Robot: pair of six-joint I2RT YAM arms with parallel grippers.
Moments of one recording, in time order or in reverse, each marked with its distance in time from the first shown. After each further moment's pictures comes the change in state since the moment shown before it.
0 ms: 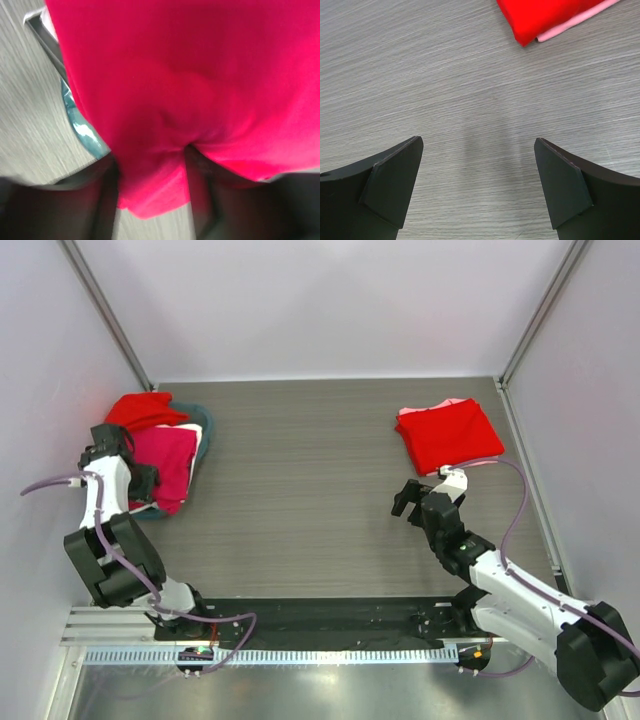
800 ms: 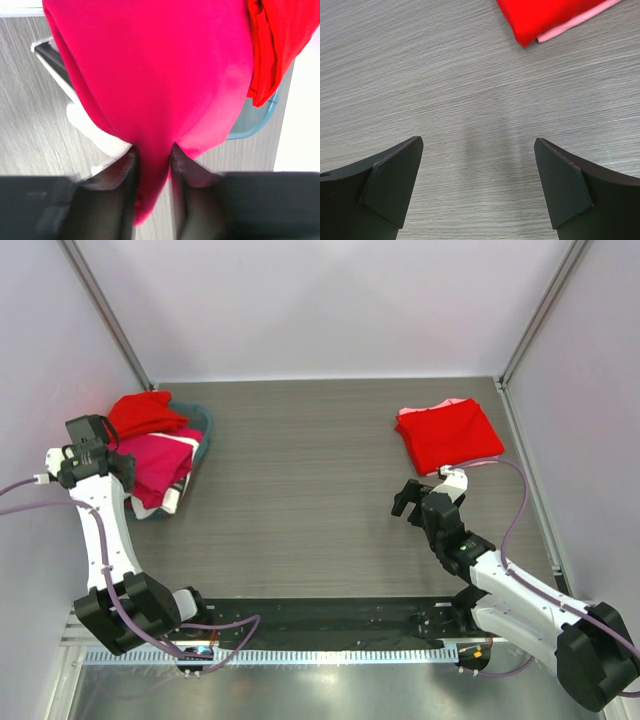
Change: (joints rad) left arm 0.004 -0.240 0.108 -0.098 -0.106 -0.042; right arm 0.000 -0.007 0.000 0.000 0.000 0.000
